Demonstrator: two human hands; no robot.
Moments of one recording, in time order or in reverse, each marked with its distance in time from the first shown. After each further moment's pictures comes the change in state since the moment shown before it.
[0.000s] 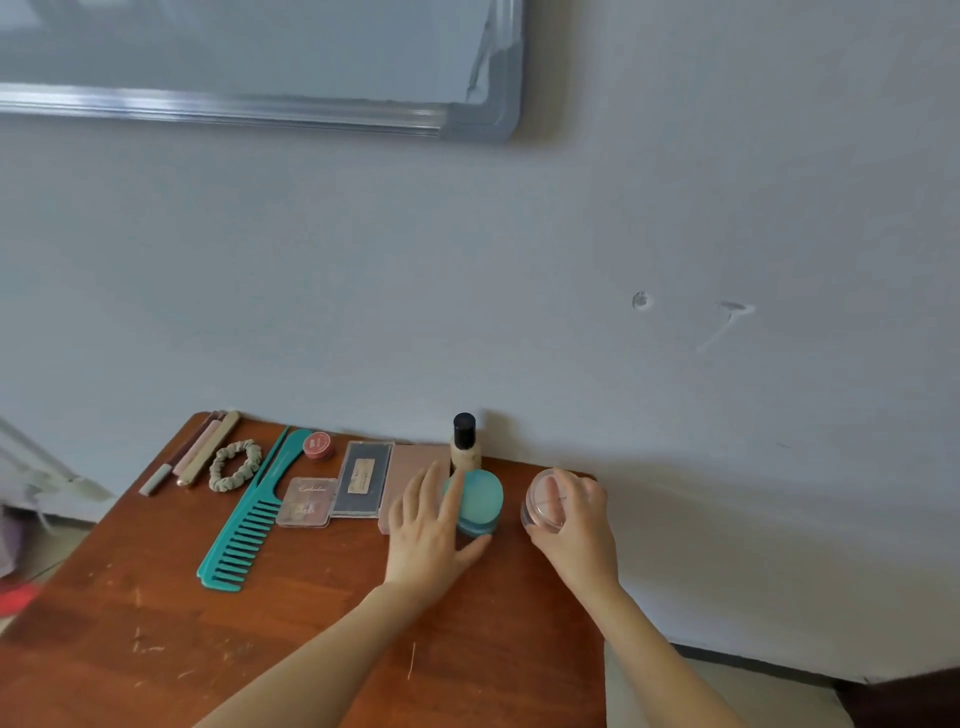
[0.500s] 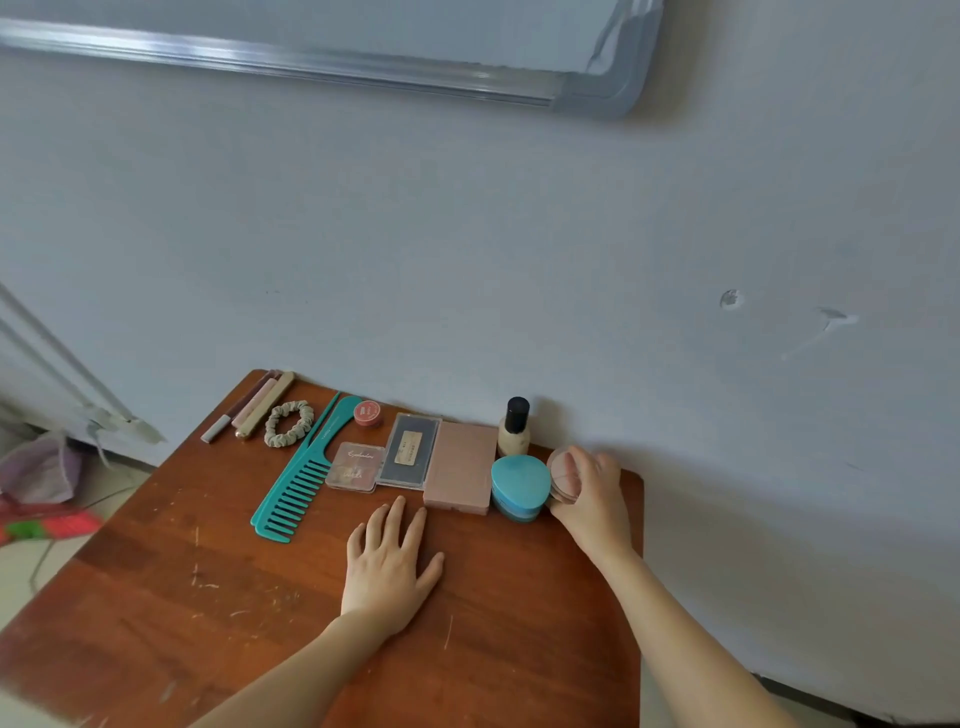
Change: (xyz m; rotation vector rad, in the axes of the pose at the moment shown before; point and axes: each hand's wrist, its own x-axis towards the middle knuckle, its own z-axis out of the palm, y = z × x) left_hand -0.061 -0.060 0.012 0.006 -0.228 -0.273; right_hand 0.031 -0.006 0.029 -0.089 -0.116 -0.054
